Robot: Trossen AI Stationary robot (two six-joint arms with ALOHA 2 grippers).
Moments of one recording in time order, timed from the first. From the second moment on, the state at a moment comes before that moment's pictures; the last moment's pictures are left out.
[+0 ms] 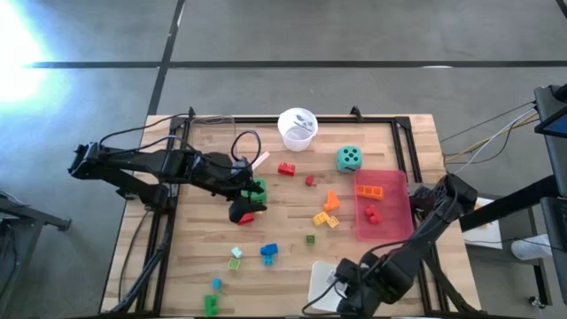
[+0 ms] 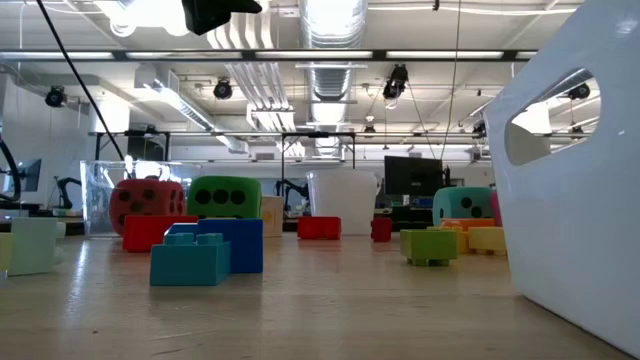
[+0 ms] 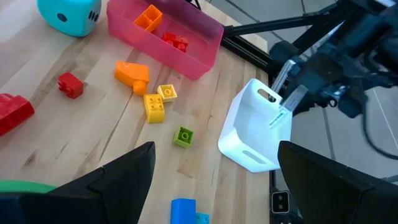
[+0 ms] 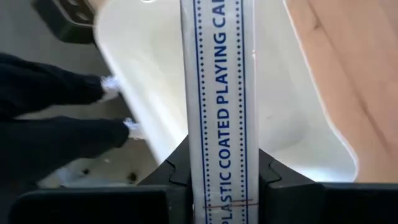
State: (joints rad) left arm -0.12 1.24 1.18 -0.53 0.06 -0.57; right arm 0.80 1.85 1.59 -1.04 0.04 1.44
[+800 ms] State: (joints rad) left arm -0.12 1.24 1.18 -0.55 0.08 -0.57; right arm 0.74 1.83 1.30 -0.72 -0.12 1.14
